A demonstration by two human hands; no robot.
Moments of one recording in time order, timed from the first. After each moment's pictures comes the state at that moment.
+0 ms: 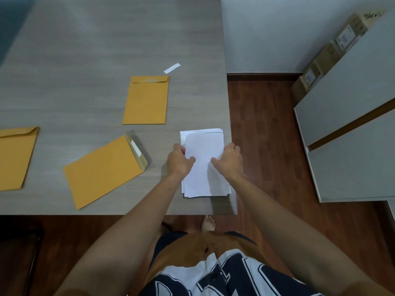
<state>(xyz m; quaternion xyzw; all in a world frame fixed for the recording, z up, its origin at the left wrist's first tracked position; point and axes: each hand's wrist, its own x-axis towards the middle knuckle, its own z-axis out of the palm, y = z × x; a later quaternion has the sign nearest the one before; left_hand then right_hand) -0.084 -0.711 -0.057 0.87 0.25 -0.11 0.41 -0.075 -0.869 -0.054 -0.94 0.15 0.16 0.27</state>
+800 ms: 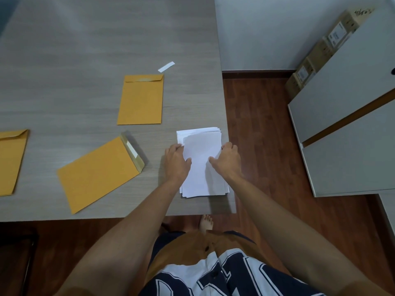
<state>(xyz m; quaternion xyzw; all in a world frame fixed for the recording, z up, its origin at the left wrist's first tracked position) -0.093 -0.708 -0.063 0.95 0.10 -0.06 0.27 -0.076 -0.868 -0.057 -0.94 0.16 0.15 0.27</state>
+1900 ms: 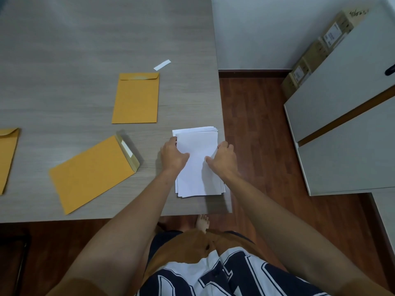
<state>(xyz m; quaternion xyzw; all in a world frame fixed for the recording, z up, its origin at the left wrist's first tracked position) -0.067 -0.712 -0.068 0.88 0.23 -0.09 0.40 -0.075 -0.870 -0.059 -0.94 0.15 0.15 0.26</state>
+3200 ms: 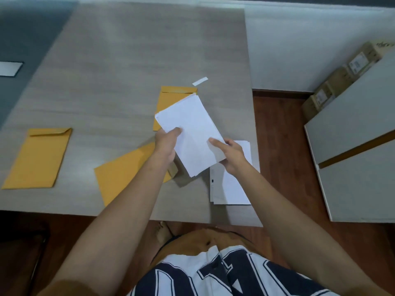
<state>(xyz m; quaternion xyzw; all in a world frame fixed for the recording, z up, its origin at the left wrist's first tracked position) -0.036 -0.587 0.015 0.56 0.32 0.00 0.76 -0.045 -0.779 -0.004 -0.58 0.25 0.23 0.74</state>
